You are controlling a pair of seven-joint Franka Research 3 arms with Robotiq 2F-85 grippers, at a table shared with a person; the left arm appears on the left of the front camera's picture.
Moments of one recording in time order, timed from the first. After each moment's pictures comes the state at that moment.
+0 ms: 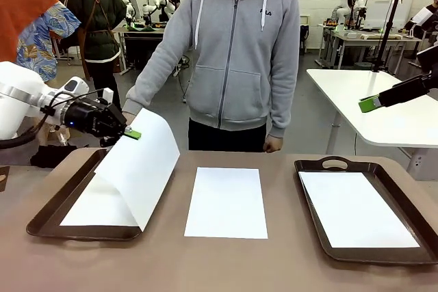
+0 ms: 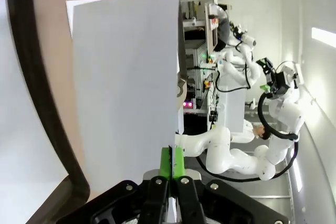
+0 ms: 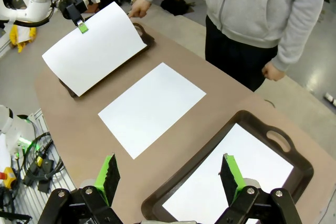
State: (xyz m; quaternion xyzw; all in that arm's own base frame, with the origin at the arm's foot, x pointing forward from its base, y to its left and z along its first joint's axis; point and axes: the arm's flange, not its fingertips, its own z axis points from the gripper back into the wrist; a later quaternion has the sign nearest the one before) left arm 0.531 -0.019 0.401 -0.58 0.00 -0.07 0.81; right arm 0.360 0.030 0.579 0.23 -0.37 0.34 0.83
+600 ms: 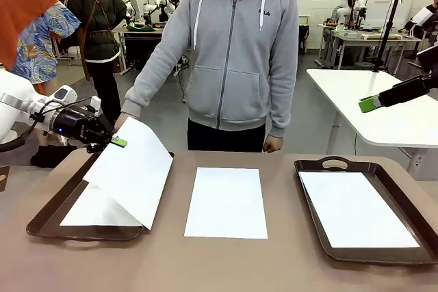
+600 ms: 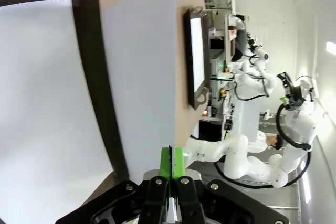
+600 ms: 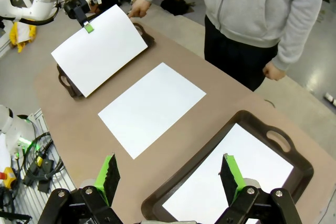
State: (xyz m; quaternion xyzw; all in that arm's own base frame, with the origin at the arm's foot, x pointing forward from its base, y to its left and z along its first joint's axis) left arm 0.554 0.030 0.371 -0.54 -0.01 -0.05 0.84; right arm 0.360 0.030 0.579 0.23 -0.37 0.34 0.83
